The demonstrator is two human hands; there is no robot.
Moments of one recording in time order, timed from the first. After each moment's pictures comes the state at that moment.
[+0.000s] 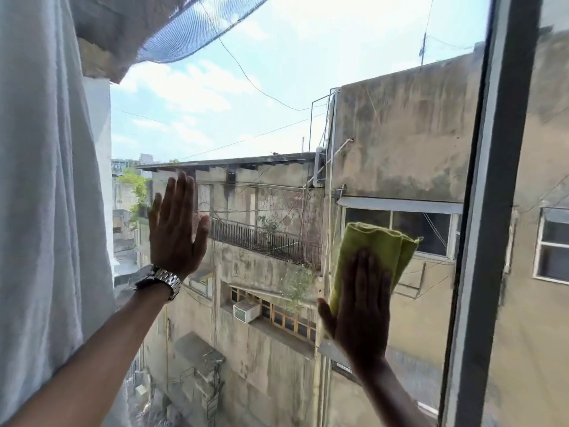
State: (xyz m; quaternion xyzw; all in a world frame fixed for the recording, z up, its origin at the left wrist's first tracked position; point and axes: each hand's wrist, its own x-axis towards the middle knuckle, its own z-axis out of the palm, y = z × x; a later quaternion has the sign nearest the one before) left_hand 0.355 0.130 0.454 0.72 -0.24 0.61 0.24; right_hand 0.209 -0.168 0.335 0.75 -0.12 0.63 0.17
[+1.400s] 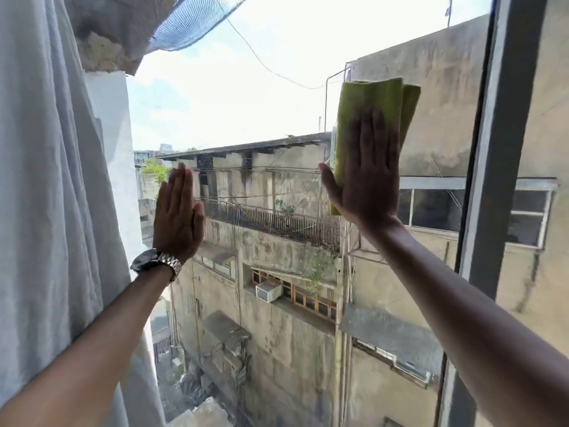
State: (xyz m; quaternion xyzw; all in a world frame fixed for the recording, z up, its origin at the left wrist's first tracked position) left_hand 0.347 0.147 0.451 0.73 -0.26 0.60 0.19; right_hand 0.209 -0.170 0.529 0.70 -0.06 0.69 0.15
